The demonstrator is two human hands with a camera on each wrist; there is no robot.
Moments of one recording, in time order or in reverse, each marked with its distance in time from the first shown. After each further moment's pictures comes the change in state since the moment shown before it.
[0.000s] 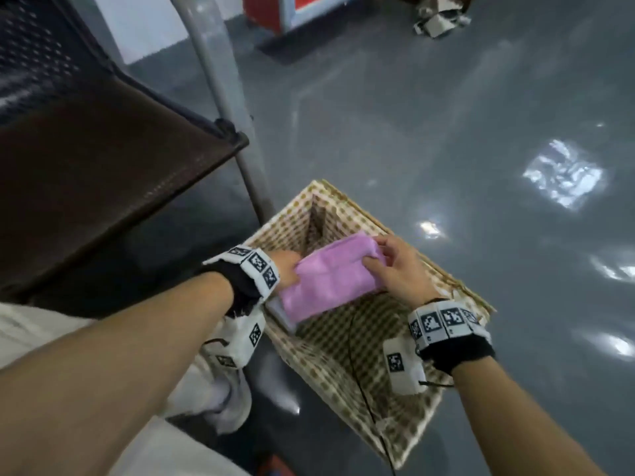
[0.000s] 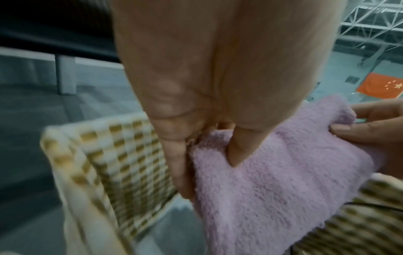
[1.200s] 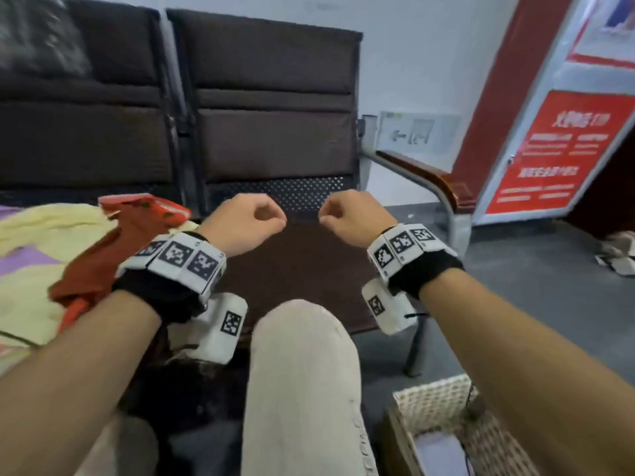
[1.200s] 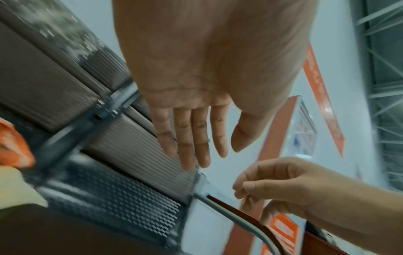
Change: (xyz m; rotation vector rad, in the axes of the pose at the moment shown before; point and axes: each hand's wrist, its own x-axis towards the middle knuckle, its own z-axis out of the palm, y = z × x) left_hand -0.357 -0.207 -0.129 -0.489 1.176 -0.269; right_hand 0.024 -0.450 0.188 -0.568 -0.320 -0.898
